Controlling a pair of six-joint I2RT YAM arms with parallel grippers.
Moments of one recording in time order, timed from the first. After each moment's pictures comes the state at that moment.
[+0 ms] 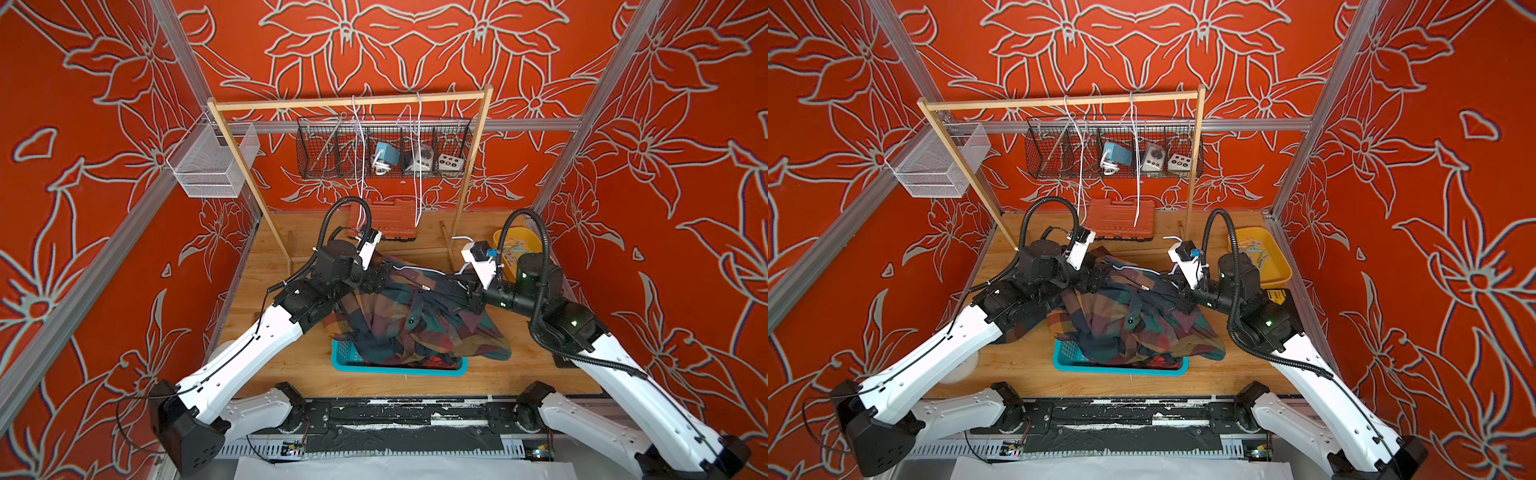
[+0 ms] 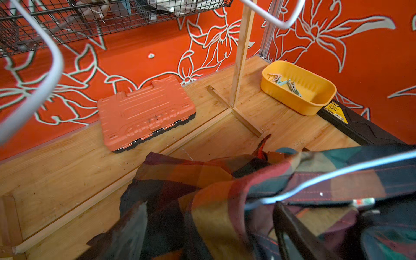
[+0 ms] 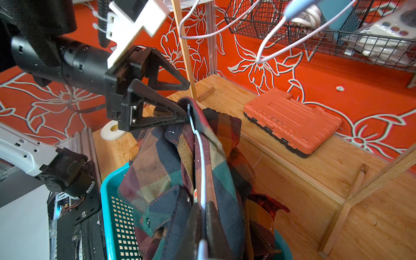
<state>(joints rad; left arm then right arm) -0.60 1.13 1.09 -0.39 -0.06 -0.03 0.61 0.87 0.98 -0.42 -0.40 -0.05</state>
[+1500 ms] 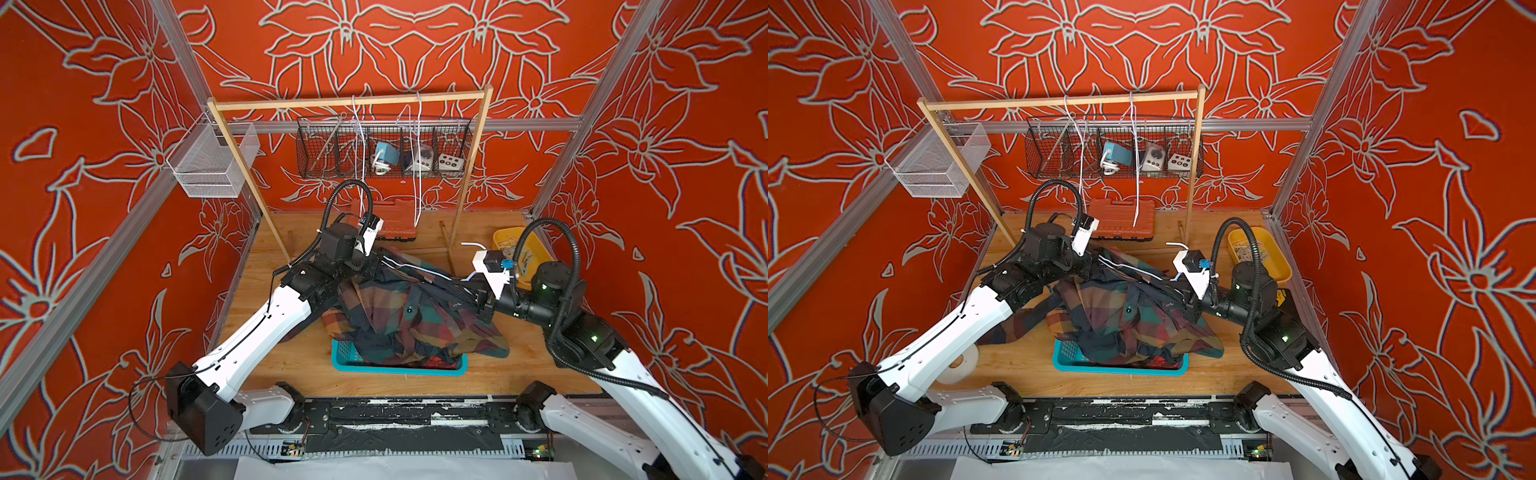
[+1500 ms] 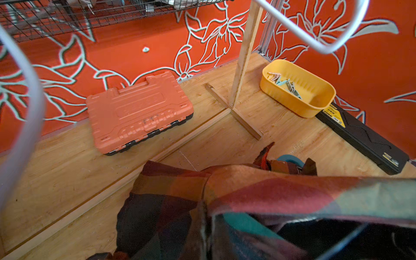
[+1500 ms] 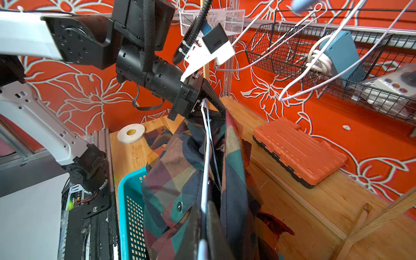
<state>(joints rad) -0.50 1.25 1.20 -0.43 0.06 -0.03 0.63 0.76 0.98 -0.43 -0.47 -0.11</state>
